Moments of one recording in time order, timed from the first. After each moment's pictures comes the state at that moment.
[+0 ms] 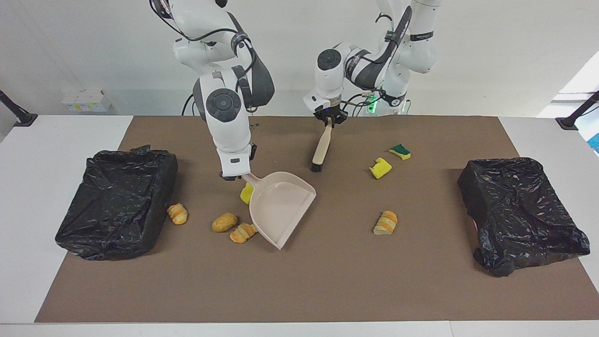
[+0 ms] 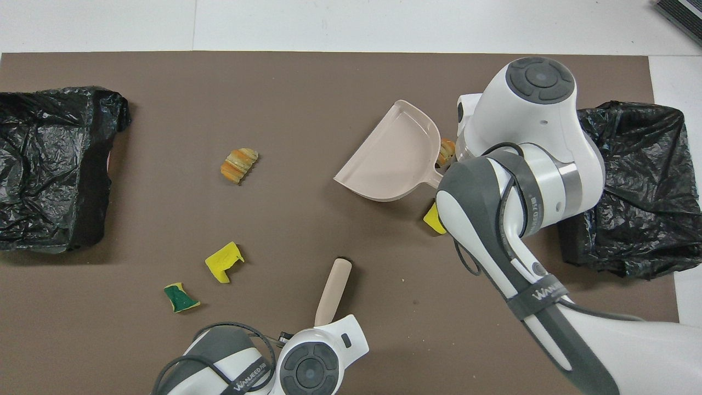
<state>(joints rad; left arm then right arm) -0.84 -0.14 -0.03 -2.40 -0.08 2.02 -0.48 0.23 0.28 0.10 -1.66 -0.04 1.72 -0.67</state>
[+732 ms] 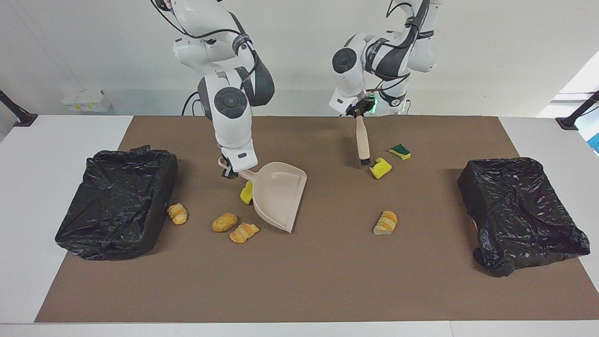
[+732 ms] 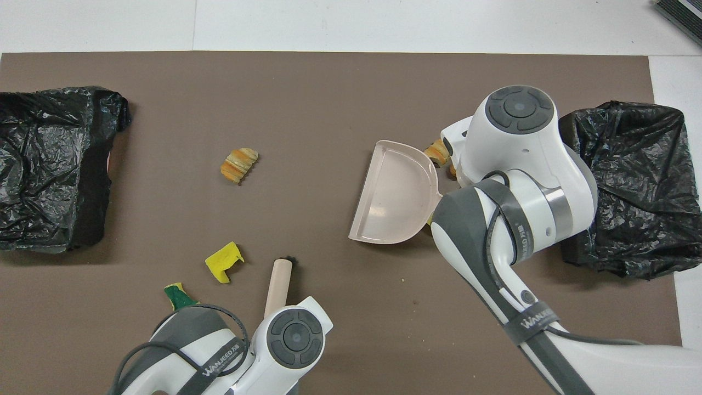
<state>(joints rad) -0.72 -0.26 -0.03 -2.37 0.03 1.64 -0.75 0.23 0.21 0.10 -1.80 -0.11 1.81 -0.85</state>
